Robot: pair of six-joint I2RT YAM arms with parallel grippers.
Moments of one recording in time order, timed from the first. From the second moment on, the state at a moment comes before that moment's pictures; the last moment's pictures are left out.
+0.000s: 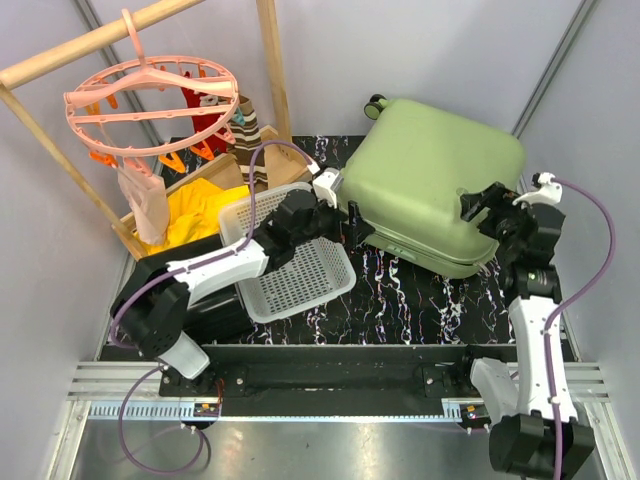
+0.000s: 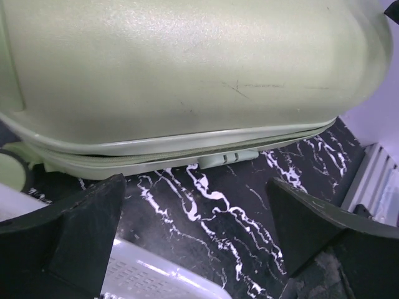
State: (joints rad) left arm -0.75 1.55 1.00 0.26 0.19 -0.42; right arm -0.18 0.80 0.74 -0.12 -0.25 0.48
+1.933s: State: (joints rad) left arm -0.74 1.76 1.01 0.49 0.04 -0.74; right arm 0.06 0.74 0.58 -0.34 -0.02 0.34
